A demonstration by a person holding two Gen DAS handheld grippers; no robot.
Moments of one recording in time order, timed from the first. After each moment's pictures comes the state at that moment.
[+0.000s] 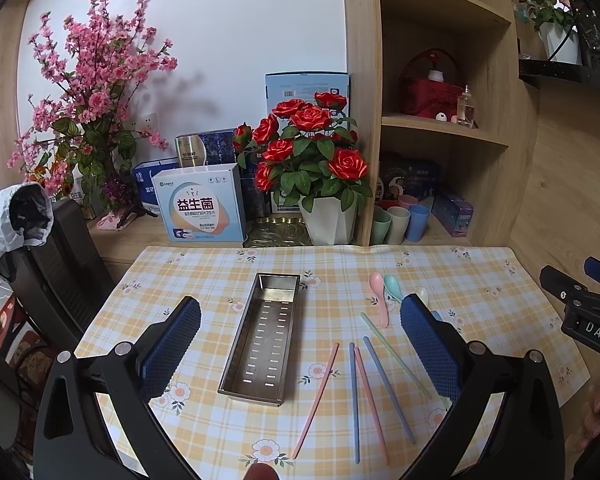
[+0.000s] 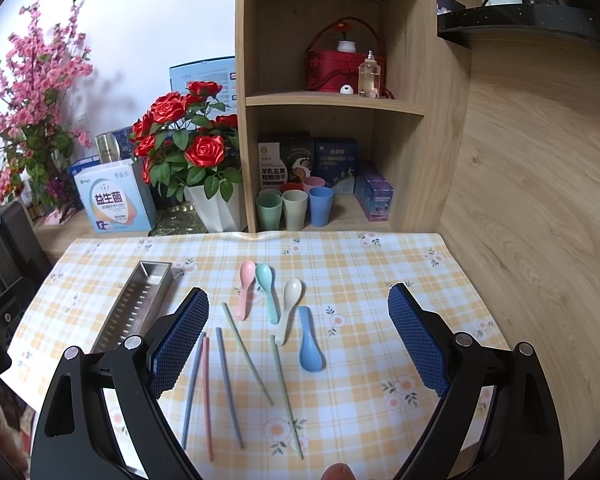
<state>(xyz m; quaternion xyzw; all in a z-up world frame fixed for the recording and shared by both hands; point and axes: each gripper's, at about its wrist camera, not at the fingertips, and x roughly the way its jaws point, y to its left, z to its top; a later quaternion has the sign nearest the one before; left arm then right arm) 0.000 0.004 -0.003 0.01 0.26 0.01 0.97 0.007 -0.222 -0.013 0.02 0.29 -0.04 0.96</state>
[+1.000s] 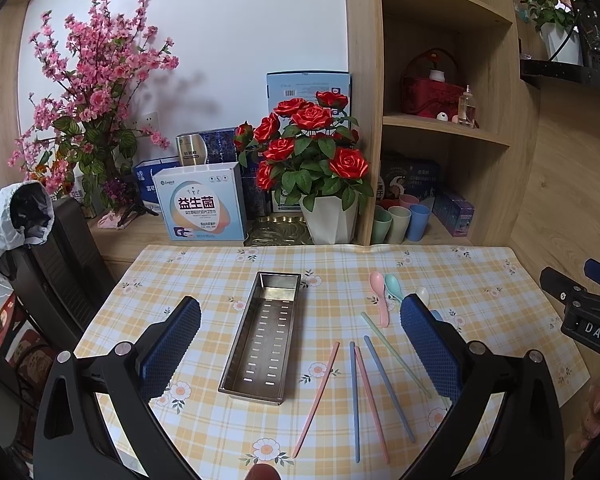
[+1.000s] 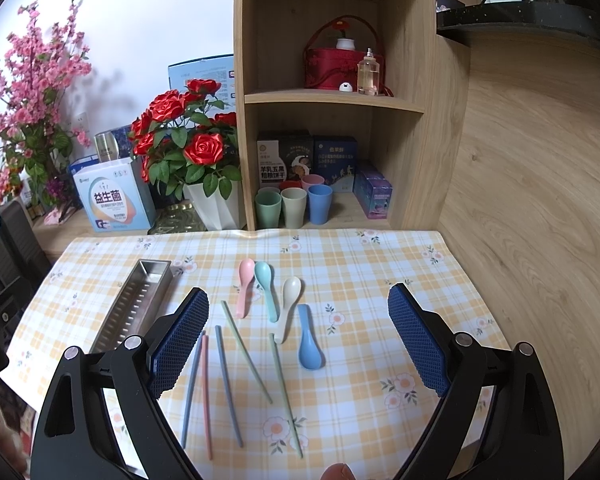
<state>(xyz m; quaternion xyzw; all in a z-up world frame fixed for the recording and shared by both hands) -0.002 0.005 -0.002 0.01 0.26 0.01 0.97 0.006 -0.221 -0.015 0.02 0.29 -0.04 0.96</state>
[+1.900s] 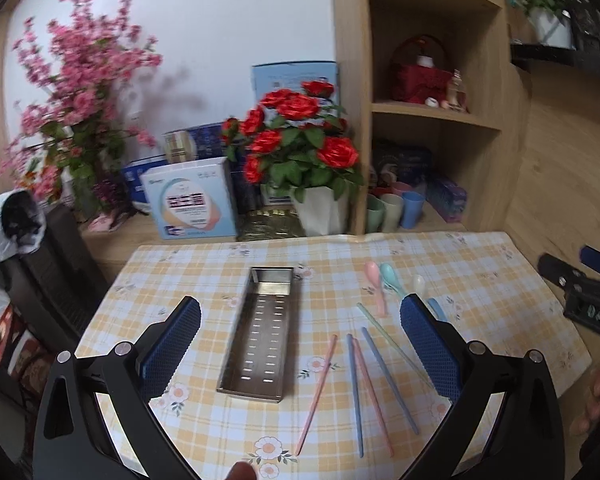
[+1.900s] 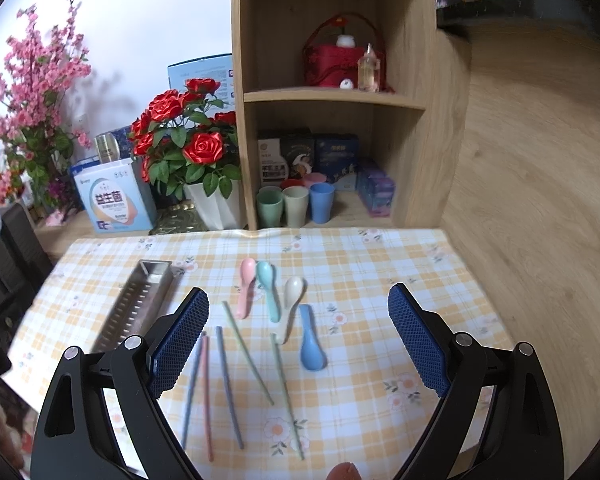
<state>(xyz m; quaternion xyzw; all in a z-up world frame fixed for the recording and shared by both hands) 0.010 -0.001 -0.008 0.04 0.28 -0.02 0.96 0.019 -0.240 -0.024 0.05 0.30 -0.02 0.95</state>
